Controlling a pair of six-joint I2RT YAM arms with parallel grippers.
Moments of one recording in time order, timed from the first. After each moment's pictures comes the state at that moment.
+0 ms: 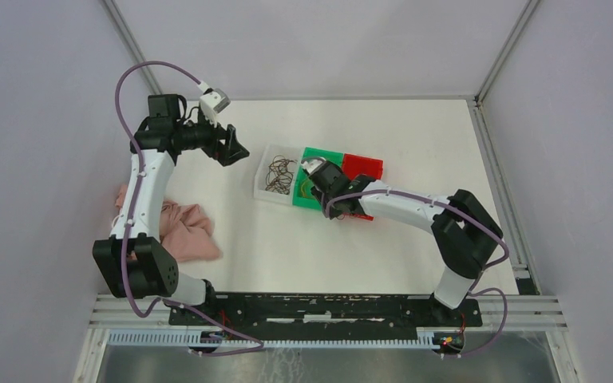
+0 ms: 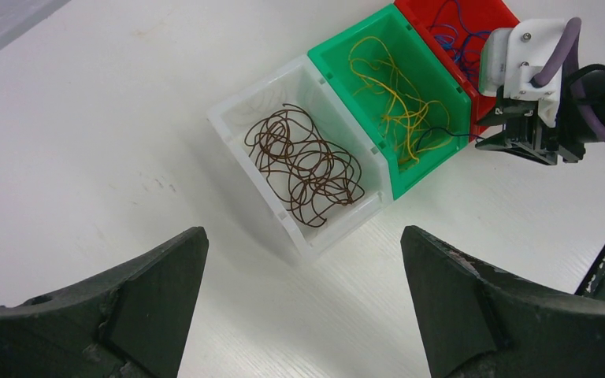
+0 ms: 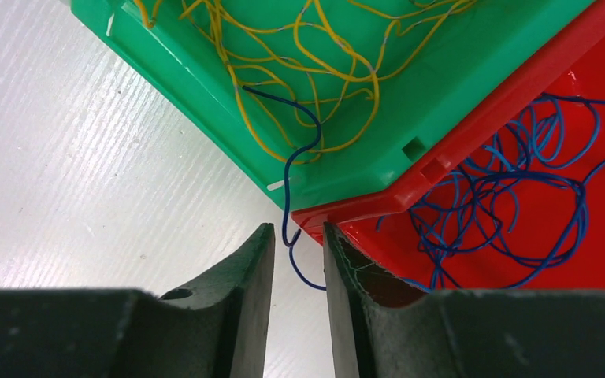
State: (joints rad) left arm 0.06 1.44 1.41 -0.72 0.82 0.50; right arm 0.85 1.73 1.17 -0.46 0.26 0.14
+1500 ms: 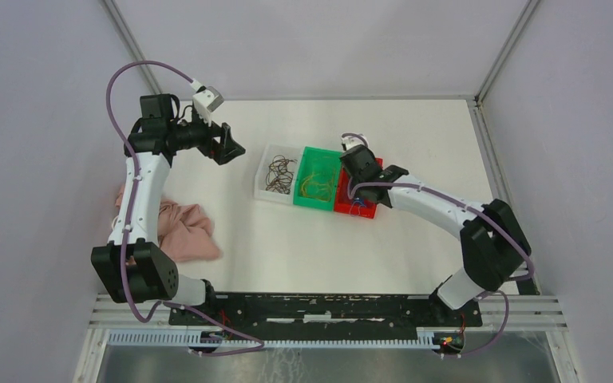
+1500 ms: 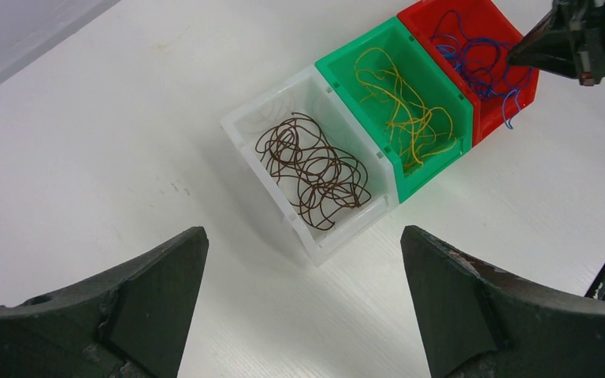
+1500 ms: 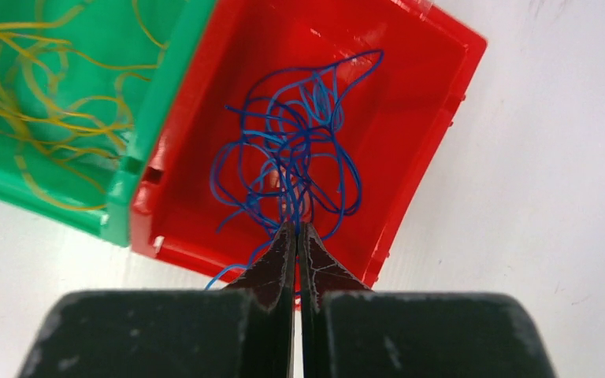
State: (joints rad) left arm 0.10 1.42 1.41 -0.71 0.84 0.49; right arm 0.69 1.55 1.09 -0.43 0.42 0.25
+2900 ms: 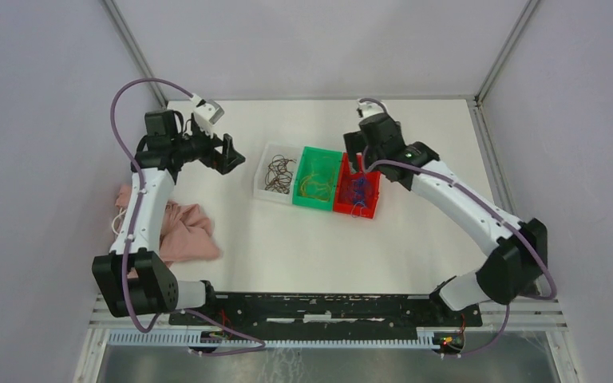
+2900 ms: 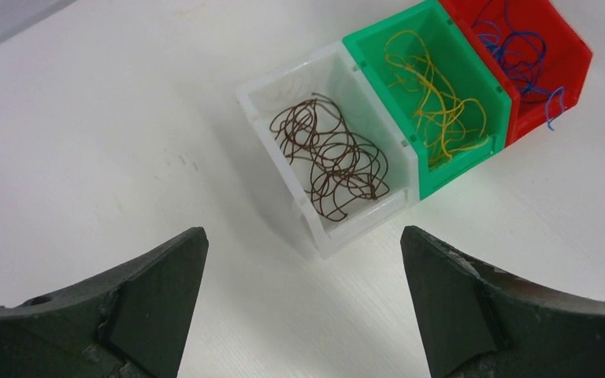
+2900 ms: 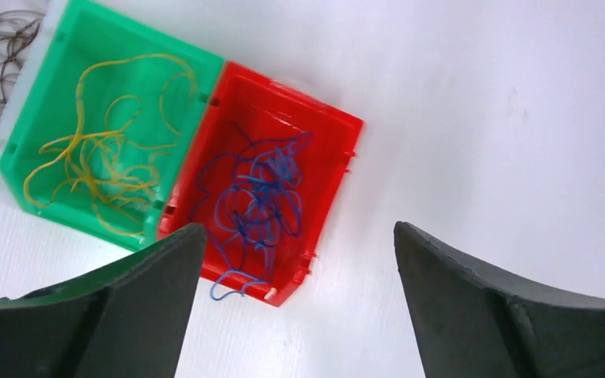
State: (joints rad) left arm 0.10 1.34 1.23 -0.57 0.78 0.44; right arm 0.63 1.53 1.39 -0.63 0.39 0.20
